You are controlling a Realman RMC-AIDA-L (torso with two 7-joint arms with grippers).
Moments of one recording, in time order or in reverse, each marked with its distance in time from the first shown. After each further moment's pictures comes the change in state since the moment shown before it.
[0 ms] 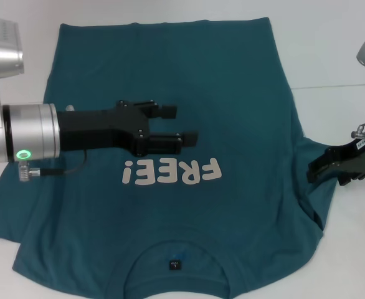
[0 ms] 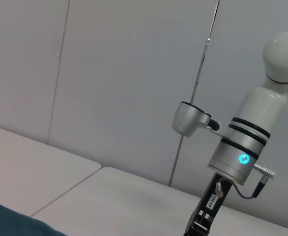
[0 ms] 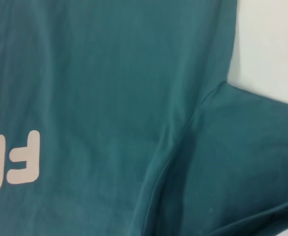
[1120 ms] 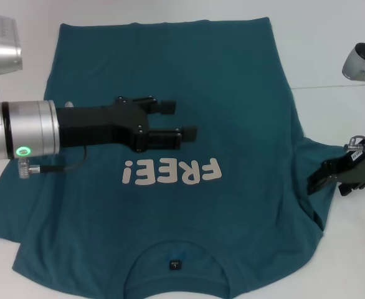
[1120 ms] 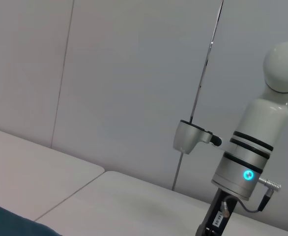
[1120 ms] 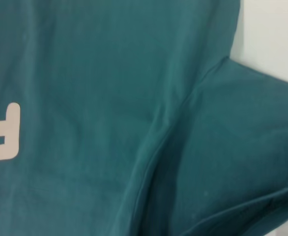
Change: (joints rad) left arm -0.005 -0.001 -0.013 0.000 0.000 -0.004 0.000; right arm 0.024 0.006 -0.084 0.058 -0.023 0.032 0.025
